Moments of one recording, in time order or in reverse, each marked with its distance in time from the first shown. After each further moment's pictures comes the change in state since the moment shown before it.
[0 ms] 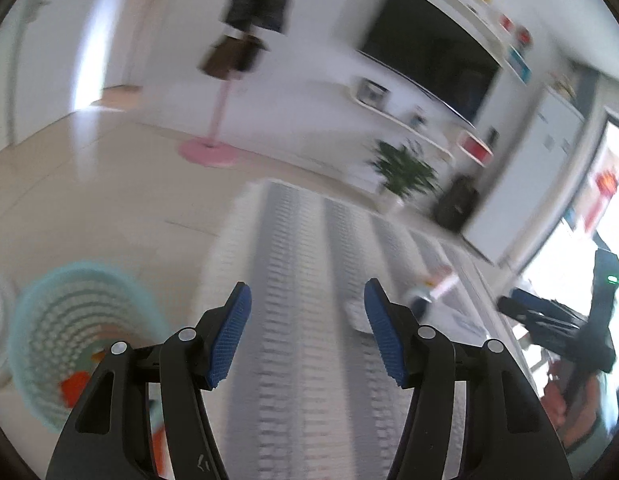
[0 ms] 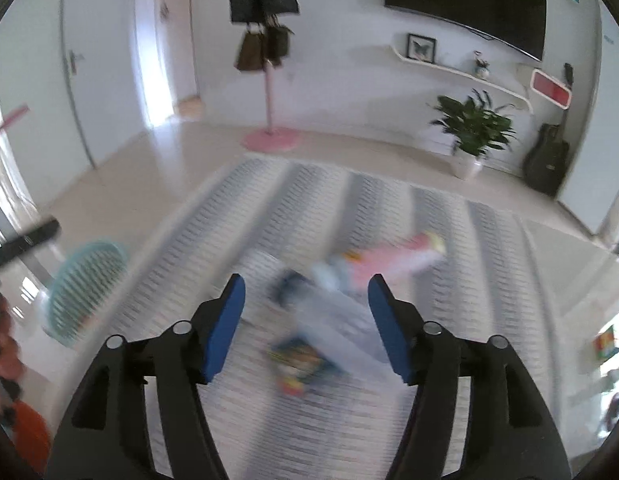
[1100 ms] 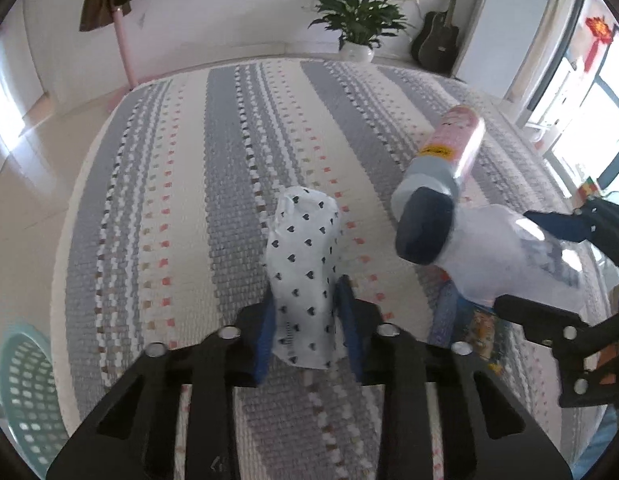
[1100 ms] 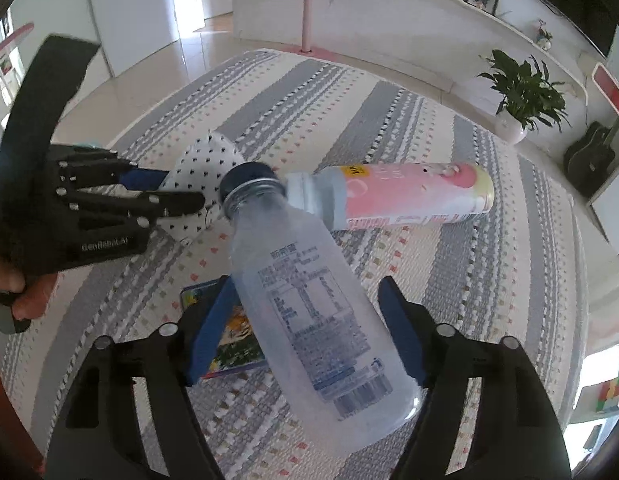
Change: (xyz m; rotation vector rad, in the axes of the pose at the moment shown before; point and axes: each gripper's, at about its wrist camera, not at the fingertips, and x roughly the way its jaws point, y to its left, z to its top) left arm 0.217 -0.088 -0.040 0.344 0.443 0.048; right arm 0.098 -0.013 -0.026 -0.178 0.267 0.097
